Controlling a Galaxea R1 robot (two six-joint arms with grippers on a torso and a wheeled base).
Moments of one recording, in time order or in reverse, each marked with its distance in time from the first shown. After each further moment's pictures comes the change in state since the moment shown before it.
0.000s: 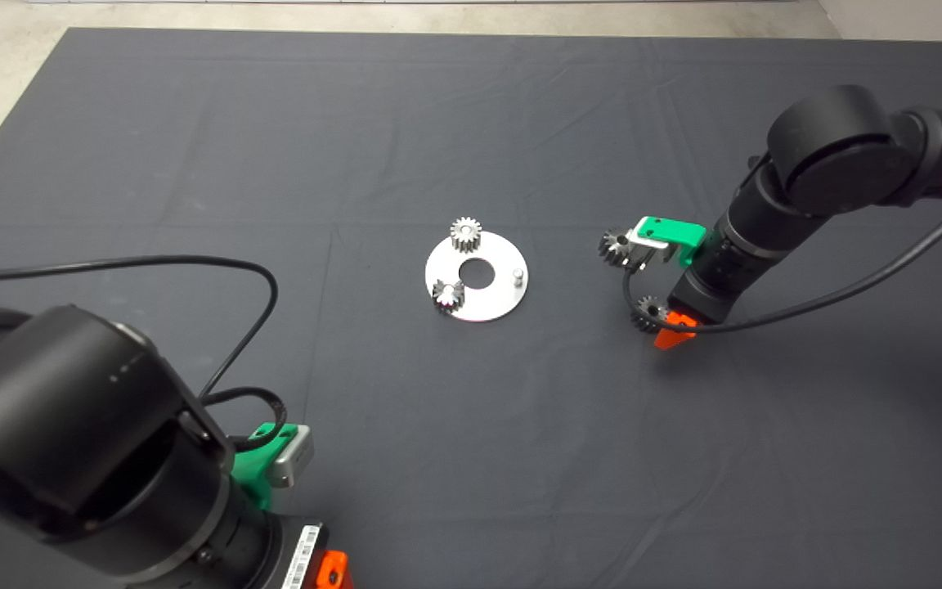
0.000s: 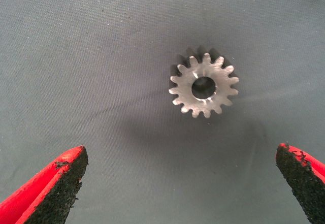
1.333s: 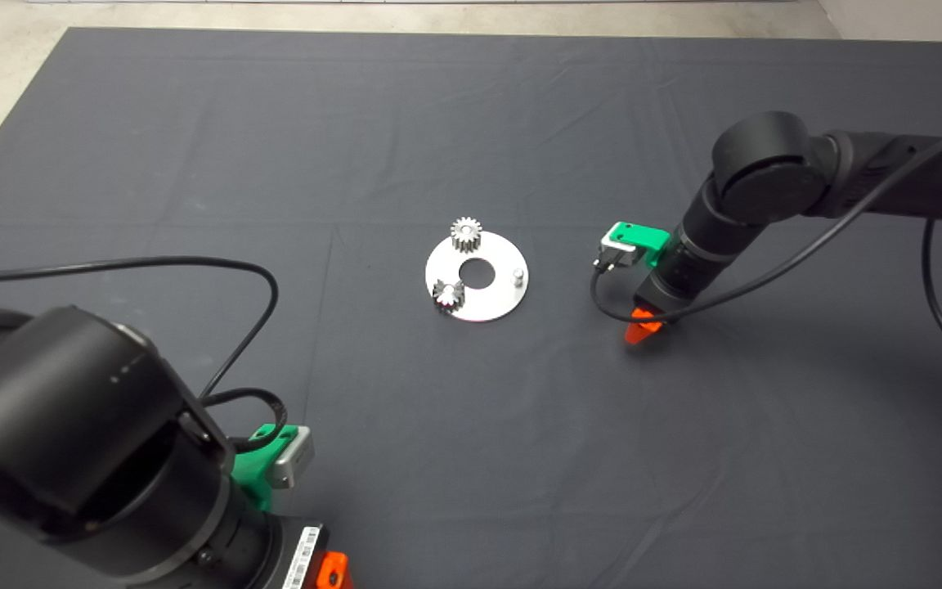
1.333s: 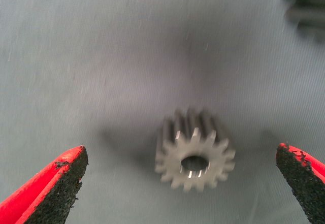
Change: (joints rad) left arm 0.002 0.000 0.000 0.000 -0.001 0.000; right arm -0.056 0.106 -0.163 -0.058 0.002 0.001
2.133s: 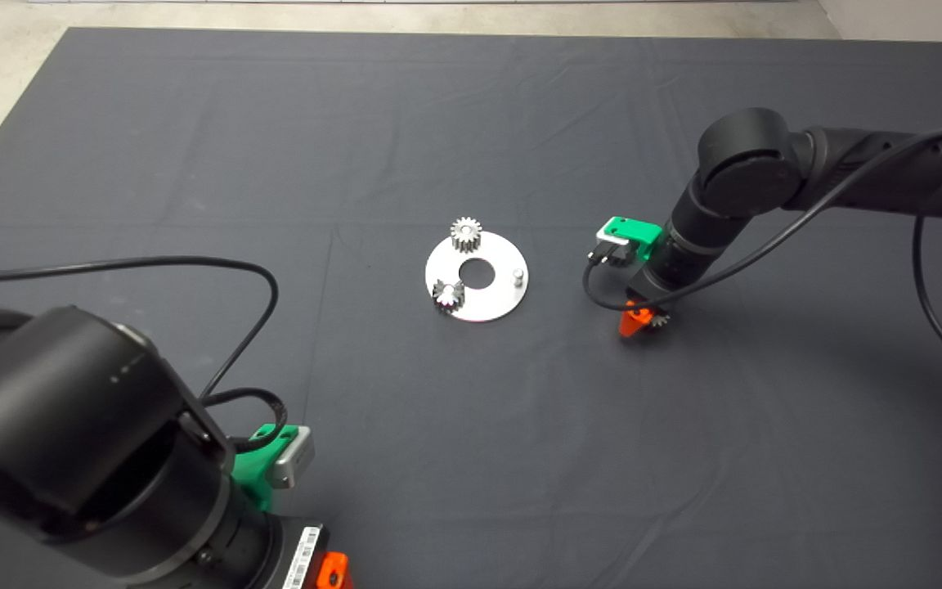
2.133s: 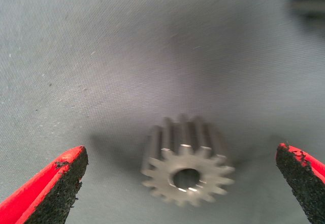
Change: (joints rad) left arm 0.000 0.002 0.000 0.000 -0.001 0.004; right arm -0.020 0.010 -0.044 -0.004 -0.001 0.000
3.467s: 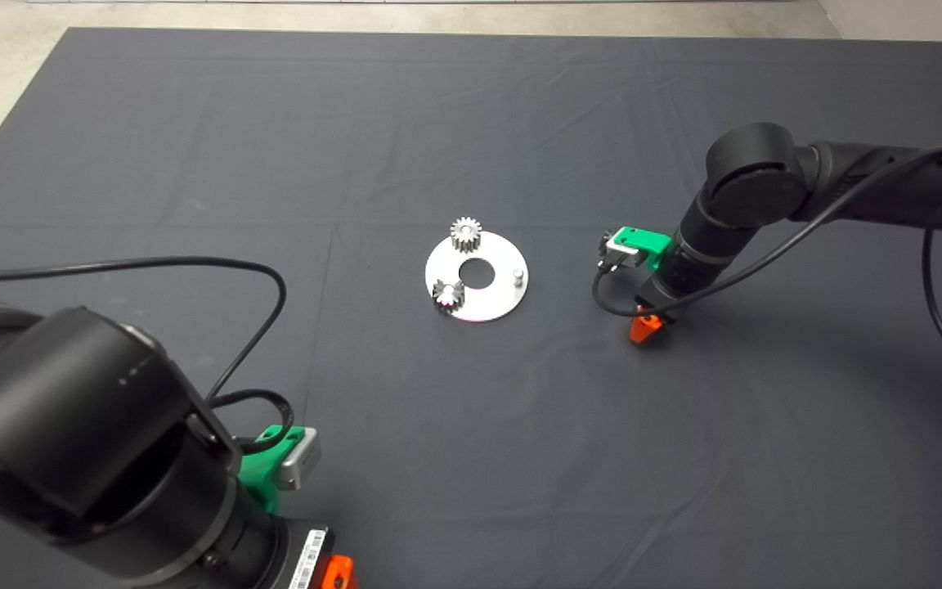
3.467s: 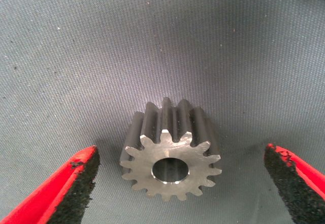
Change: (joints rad) left arm 0.000 0.014 0.000 0.000 -0.001 0.000; right arm -0.013 -0.027 -0.003 0.000 0.000 0.000
